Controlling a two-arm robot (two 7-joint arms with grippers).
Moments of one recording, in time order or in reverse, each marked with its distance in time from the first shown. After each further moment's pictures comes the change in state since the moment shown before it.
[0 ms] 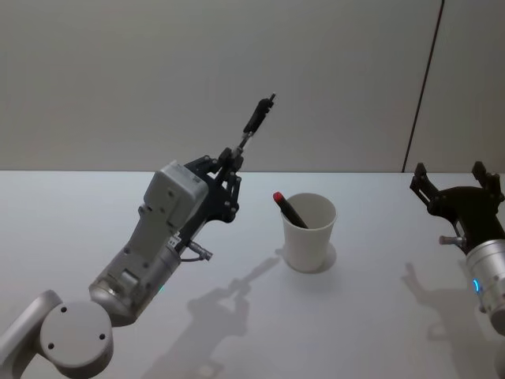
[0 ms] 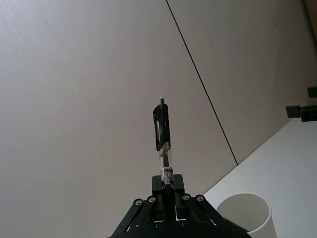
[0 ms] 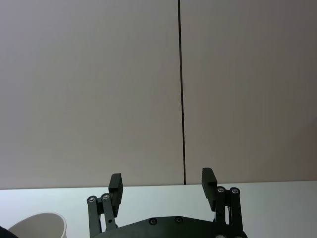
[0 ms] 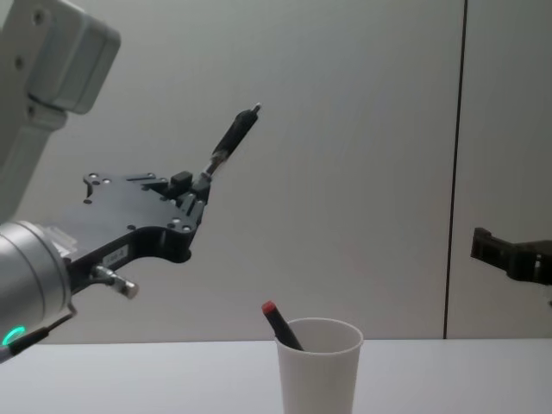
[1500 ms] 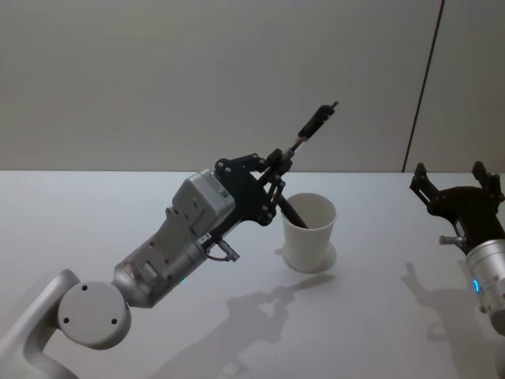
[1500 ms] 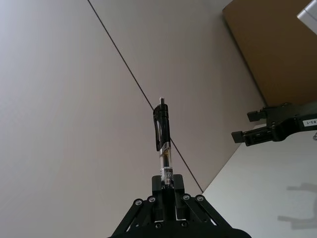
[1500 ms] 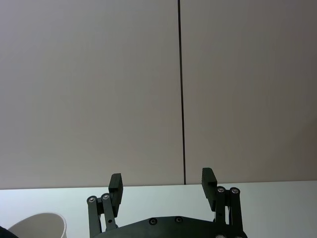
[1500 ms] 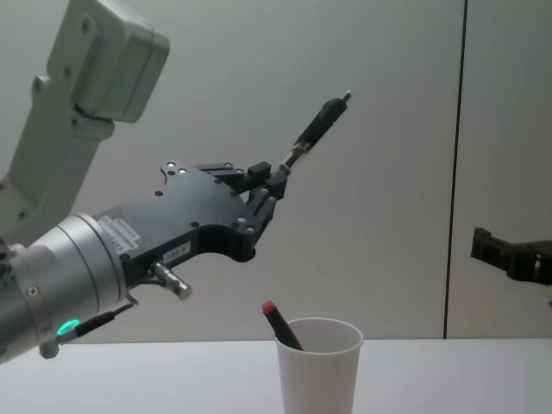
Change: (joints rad) left arm -0.097 -0.068 0.004 0.131 0.029 -0.173 -0.254; right arm 0.000 0.000 0.000 0.000 0.000 0.000 0.000
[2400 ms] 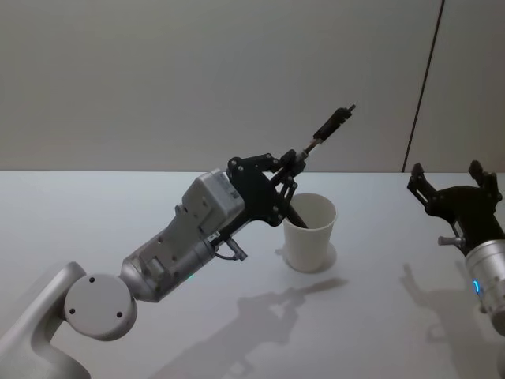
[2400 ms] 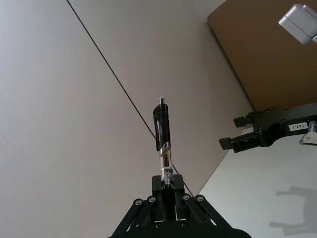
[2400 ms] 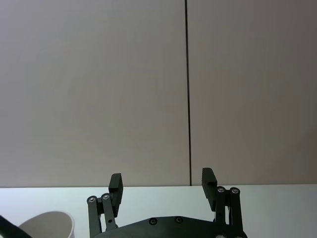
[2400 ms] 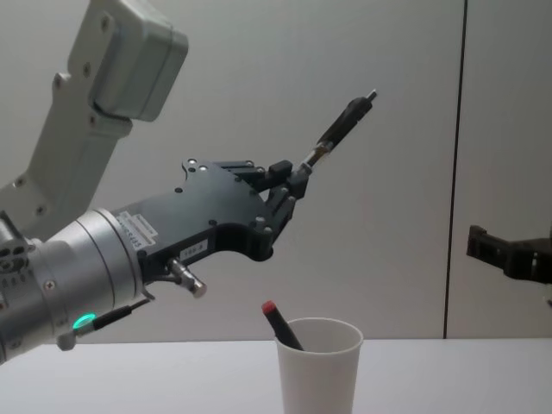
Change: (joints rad) left arm -0.028 -0.018 0.005 0.026 0.005 -0.019 -0.059; right arm -0.004 0.003 0.001 -0.007 0.005 -0.002 0.022
